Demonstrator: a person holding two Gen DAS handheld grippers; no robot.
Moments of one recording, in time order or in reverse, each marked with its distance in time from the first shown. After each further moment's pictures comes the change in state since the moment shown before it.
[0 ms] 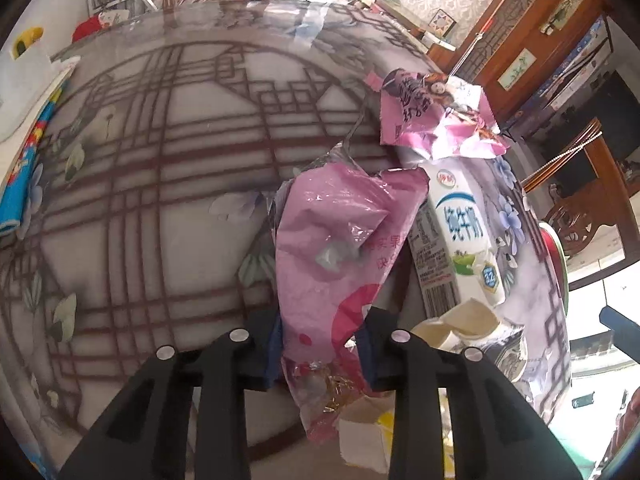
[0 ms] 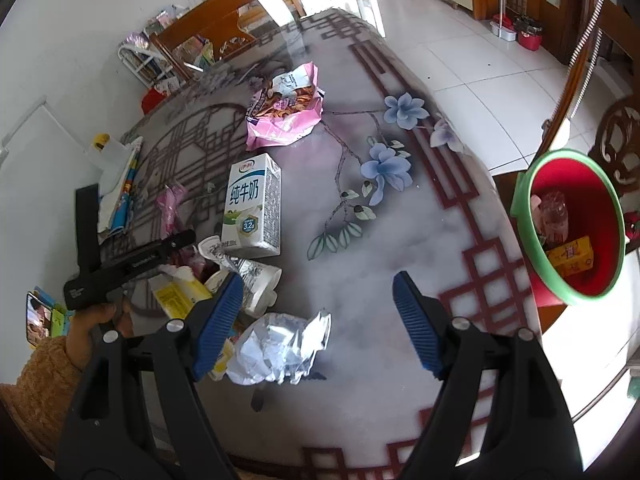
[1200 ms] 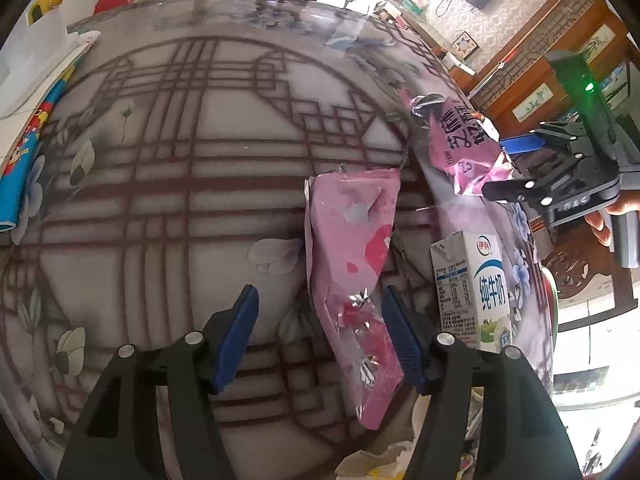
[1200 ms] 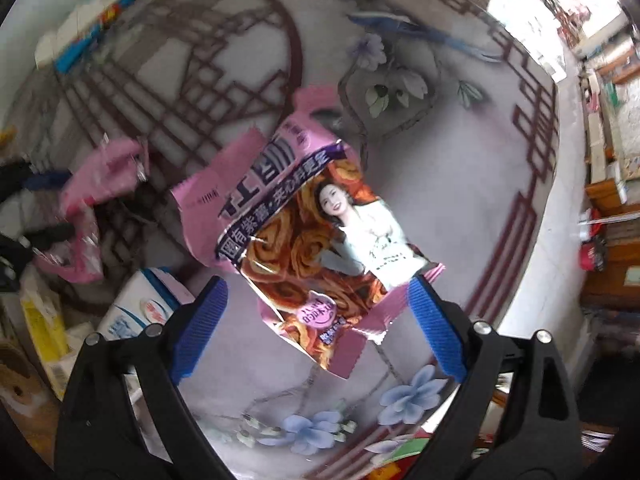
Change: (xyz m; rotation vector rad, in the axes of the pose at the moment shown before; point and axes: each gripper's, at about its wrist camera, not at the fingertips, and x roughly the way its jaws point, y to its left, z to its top) left arm 0.012 0.036 0.030 -0.133 0.000 -0.028; right arm 0.190 0.095 0.192 -0.865 0.390 -0.120
